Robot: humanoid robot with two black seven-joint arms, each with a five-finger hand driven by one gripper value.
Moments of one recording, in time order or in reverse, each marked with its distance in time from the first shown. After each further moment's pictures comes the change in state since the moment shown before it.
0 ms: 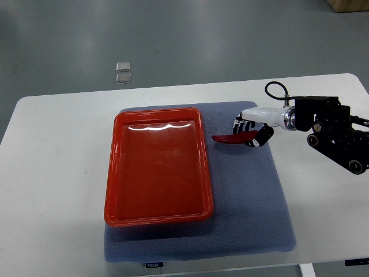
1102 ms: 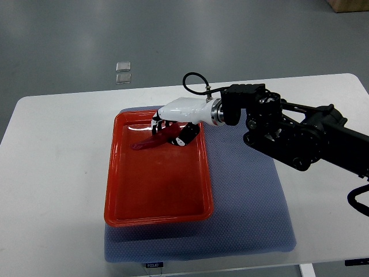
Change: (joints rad) left arm 0.000 0.000 0.000 0.000 0.000 0.000 0.001; right arm 0.169 0.264 -0.090 0.108 -0.068 -0.036 0.061
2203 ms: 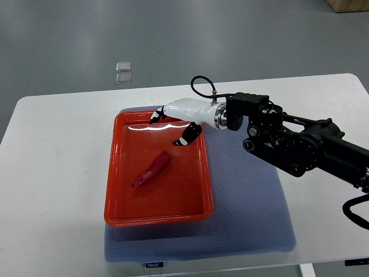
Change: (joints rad) left arm 0.000 0.000 0.000 0.001 0.000 0.000 -0.001; right arm -0.072 -0.010 0.098 -0.073 0.090 -0.102 0.000
